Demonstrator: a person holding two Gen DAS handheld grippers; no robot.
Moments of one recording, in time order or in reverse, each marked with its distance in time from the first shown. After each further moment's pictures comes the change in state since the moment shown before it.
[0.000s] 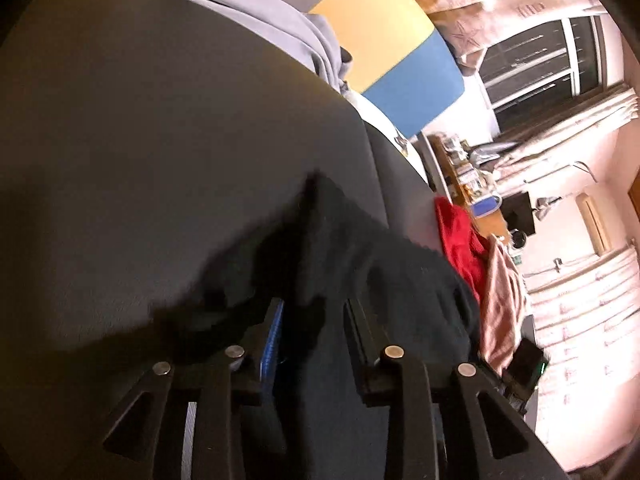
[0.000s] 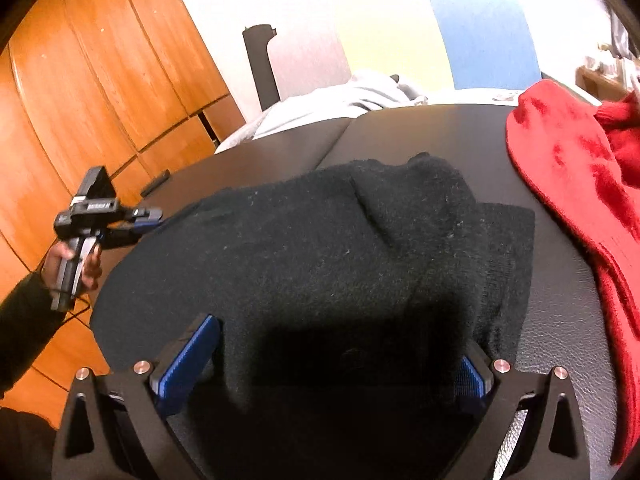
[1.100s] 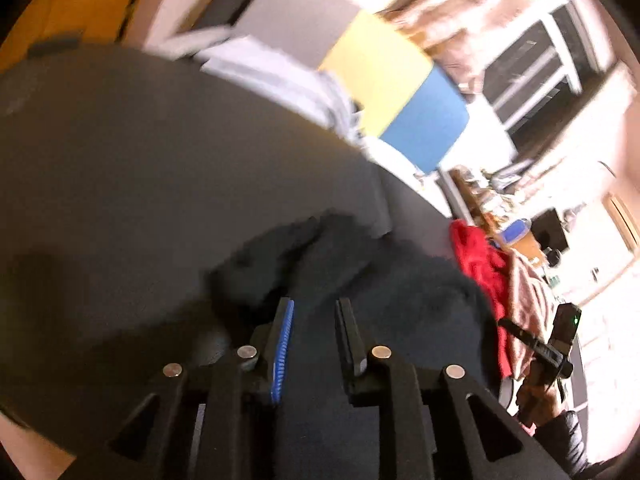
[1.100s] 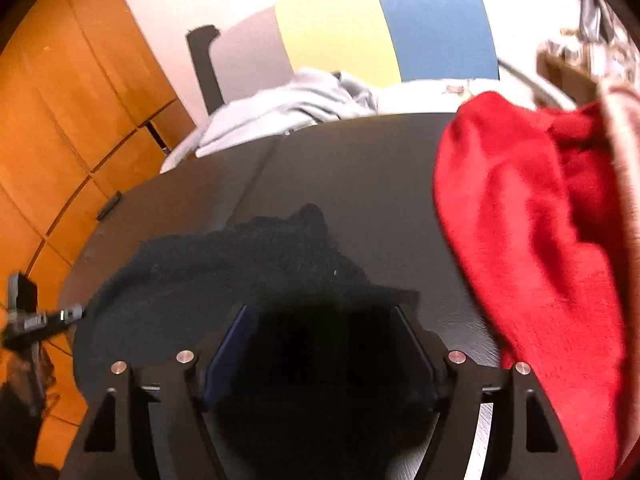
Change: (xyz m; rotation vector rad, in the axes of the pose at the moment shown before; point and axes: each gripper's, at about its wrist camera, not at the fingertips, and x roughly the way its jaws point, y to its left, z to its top) left arm -0.066 -0.041 -0.058 0.096 -0.235 0.152; right arm -0.031 -0.050 0.061 0.052 0.005 -0.144
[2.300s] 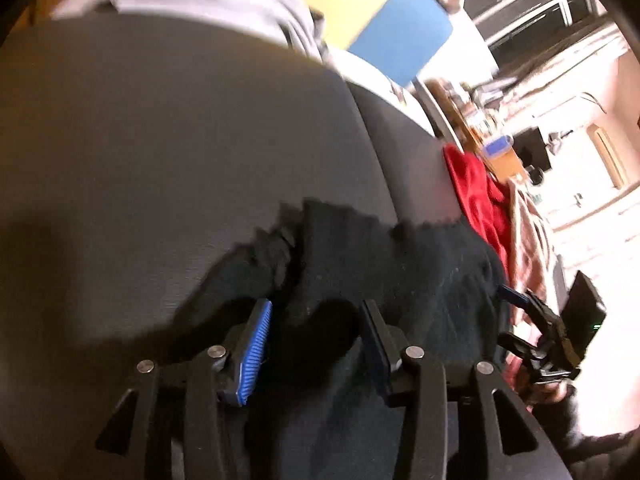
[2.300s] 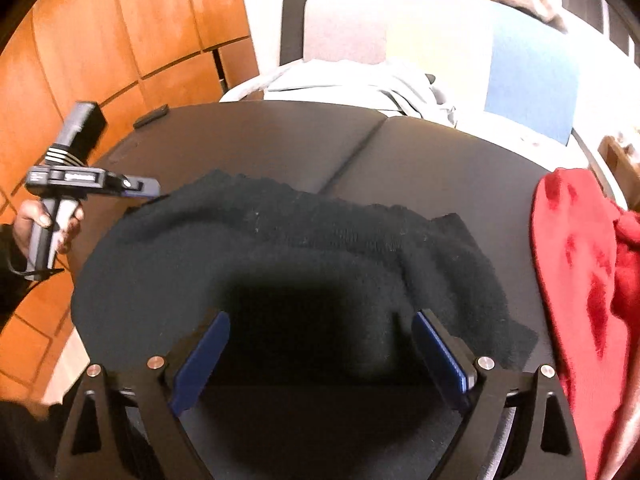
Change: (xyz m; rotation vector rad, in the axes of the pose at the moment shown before) left arm 0.131 0.003 0.067 0.097 0.388 -0.107; right arm 0.032 0.103 -0.004 -0.293 0.105 0.006
